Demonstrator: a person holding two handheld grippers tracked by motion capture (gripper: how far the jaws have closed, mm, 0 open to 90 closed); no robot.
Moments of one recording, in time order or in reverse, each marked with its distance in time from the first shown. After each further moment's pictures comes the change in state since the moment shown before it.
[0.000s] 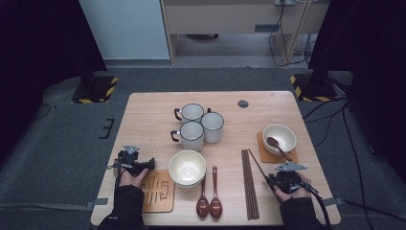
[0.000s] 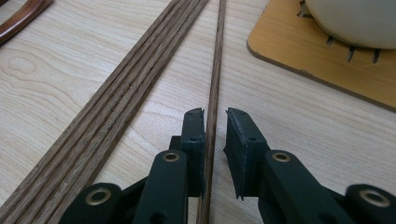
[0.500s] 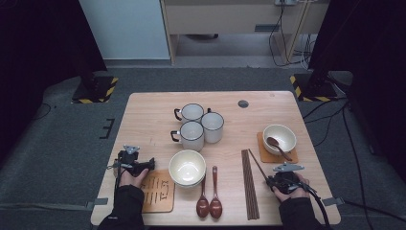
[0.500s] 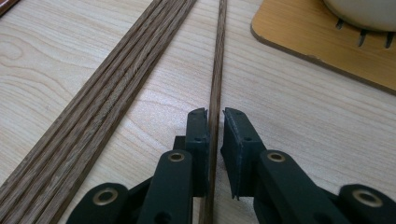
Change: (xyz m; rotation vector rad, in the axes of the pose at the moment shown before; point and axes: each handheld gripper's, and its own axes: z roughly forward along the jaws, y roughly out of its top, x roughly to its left) left arm 0.000 0.000 0.000 -0.002 0.000 -0.002; right arm 0.002 -0.002 0.005 0.040 -0.012 -0.008
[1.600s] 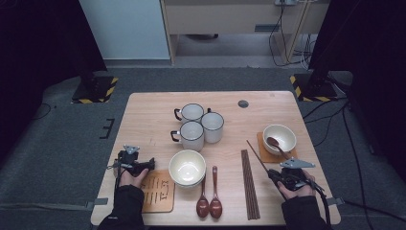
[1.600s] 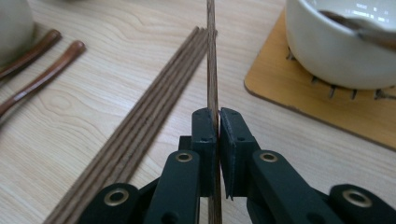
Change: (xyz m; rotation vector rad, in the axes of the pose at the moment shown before) left arm 0.000 0.000 0.000 0.000 0.000 0.000; right arm -0.007 0.014 -0.025 -0.145 0.057 0.025
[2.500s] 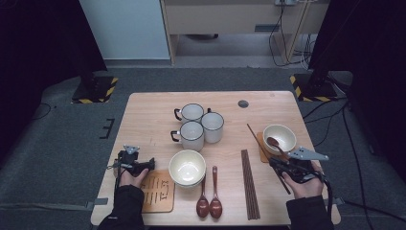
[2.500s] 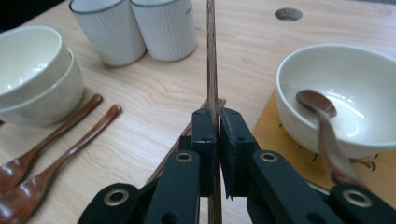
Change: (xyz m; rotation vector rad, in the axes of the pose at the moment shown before) left arm 0.000 0.000 0.000 0.002 0.000 0.002; right arm 0.005 0.040 -0.038 -0.152 0.041 -0.006
